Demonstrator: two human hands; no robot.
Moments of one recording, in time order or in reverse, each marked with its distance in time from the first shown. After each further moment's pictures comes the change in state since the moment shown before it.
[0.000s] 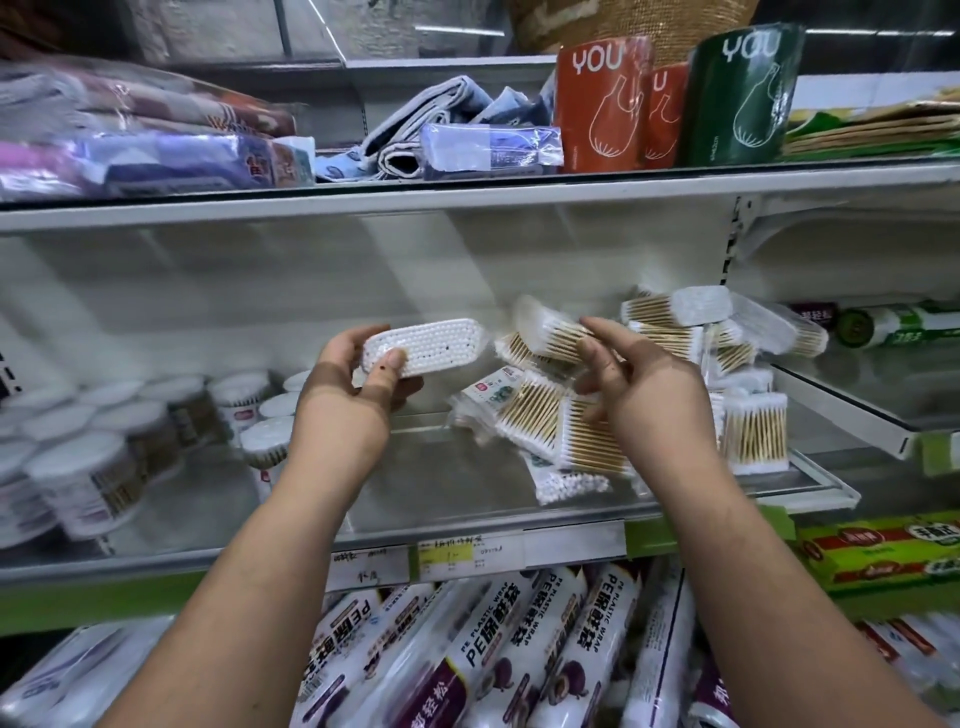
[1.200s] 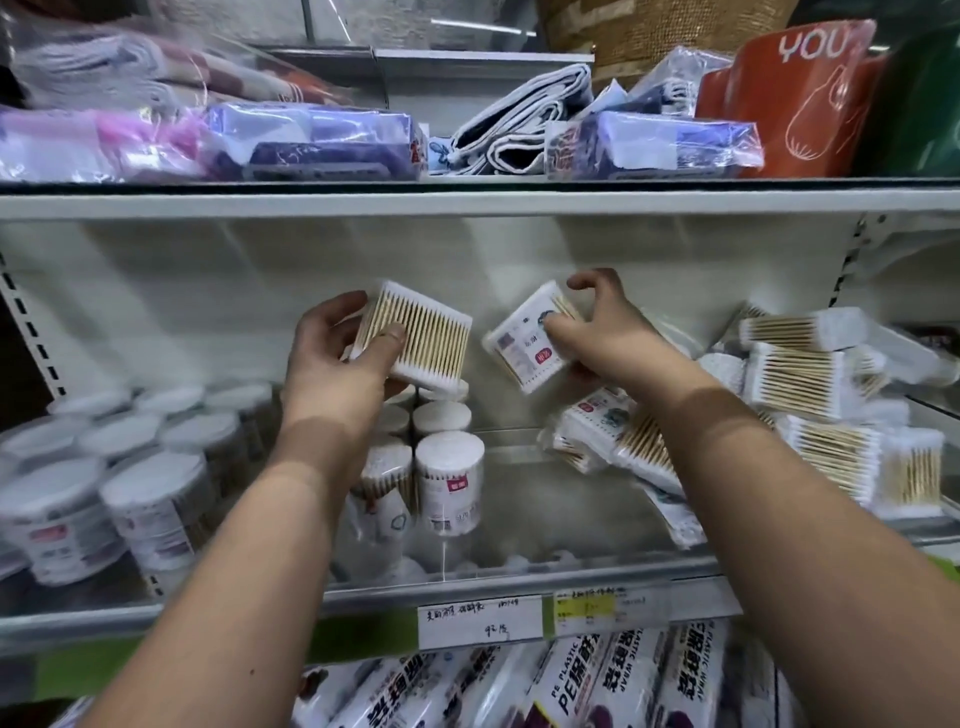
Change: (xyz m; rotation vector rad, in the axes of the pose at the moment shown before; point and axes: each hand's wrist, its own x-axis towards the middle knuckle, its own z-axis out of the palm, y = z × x) left_hand 0.075 -0.008 -0.090 -0.202 0.126 -0.042; right_hand 0.080 -0.085 0.113 0.043 -0.270 0.086
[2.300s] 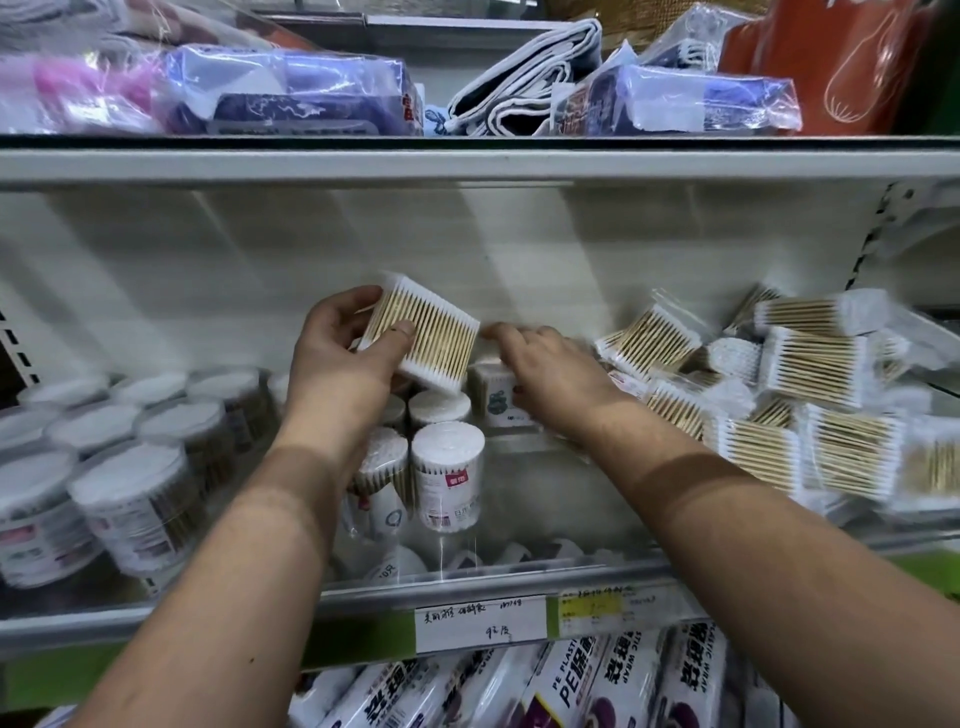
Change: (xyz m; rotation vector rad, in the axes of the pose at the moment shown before) left_hand 0.010 -0.017 0.004 0.083 -0.044 -0.014; right_hand 0.007 0.036 0.061 -0.754 -0.100 -0.518
